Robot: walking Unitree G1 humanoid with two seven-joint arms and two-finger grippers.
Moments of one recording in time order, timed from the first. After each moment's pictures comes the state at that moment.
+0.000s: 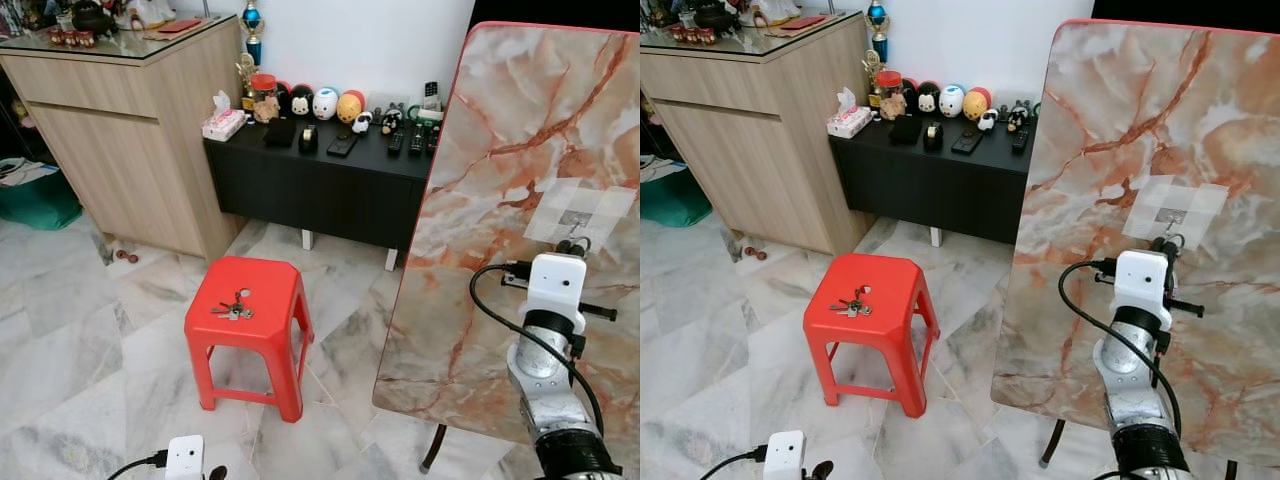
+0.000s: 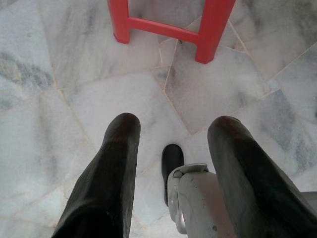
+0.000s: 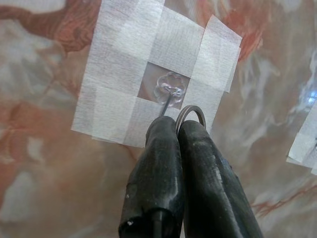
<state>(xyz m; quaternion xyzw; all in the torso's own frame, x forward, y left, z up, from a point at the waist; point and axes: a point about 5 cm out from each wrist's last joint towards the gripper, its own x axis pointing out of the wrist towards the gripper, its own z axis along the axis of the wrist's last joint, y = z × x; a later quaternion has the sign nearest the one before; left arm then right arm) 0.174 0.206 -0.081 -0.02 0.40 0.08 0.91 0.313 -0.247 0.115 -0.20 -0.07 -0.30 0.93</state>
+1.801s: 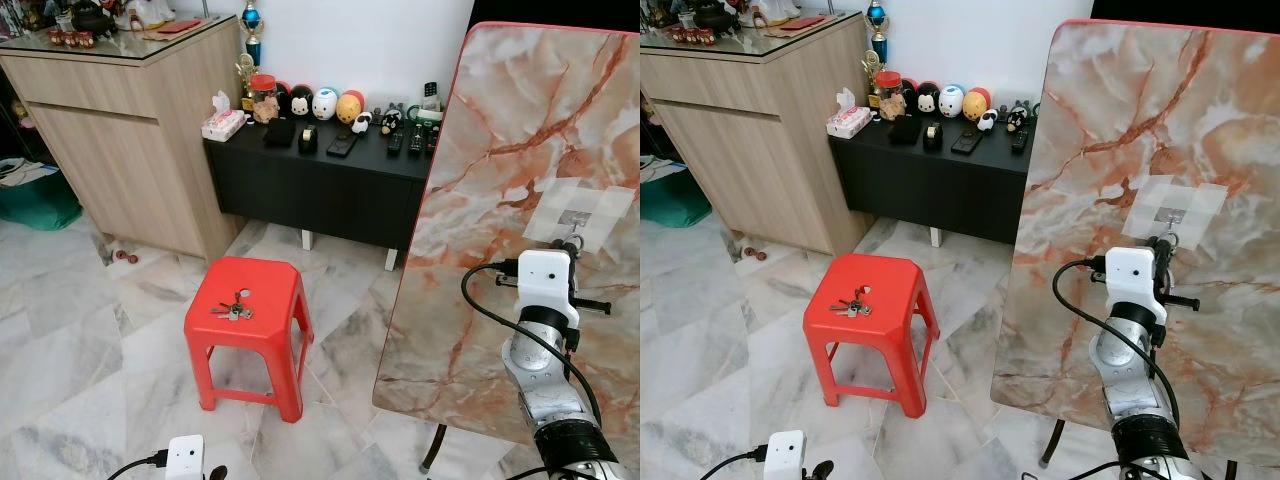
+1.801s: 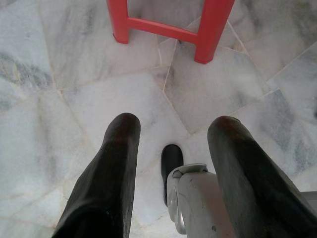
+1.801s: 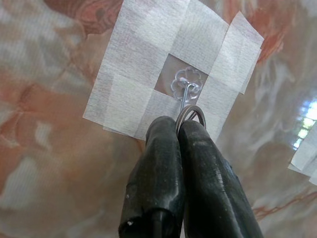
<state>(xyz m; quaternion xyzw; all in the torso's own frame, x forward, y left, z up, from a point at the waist) 0.174 0.206 -0.081 -0.02 0.40 0.08 0.91 0.319 -0.244 0.111 -0.24 -0.05 -0.30 0.92</state>
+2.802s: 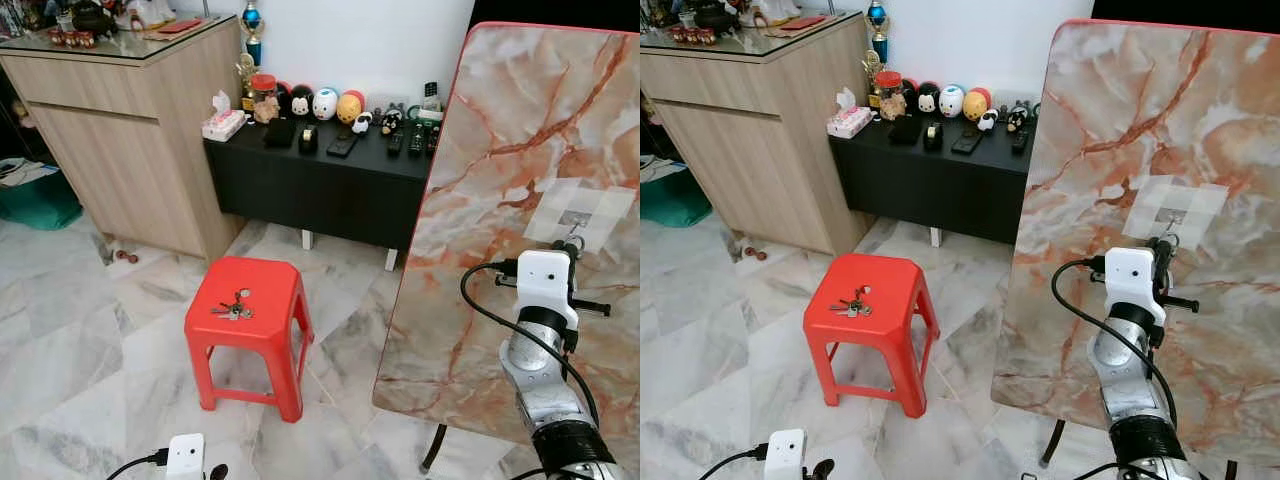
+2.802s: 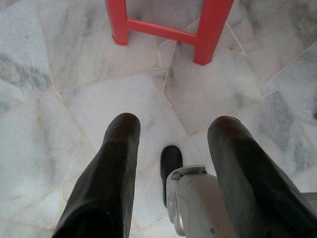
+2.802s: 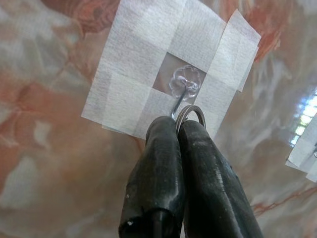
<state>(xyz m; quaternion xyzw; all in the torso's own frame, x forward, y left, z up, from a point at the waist) 0.176 0.205 -0.080 -0.02 0.40 0.08 0.91 0.319 -0.243 0.111 -0.24 -0.05 -0.31 0.92</state>
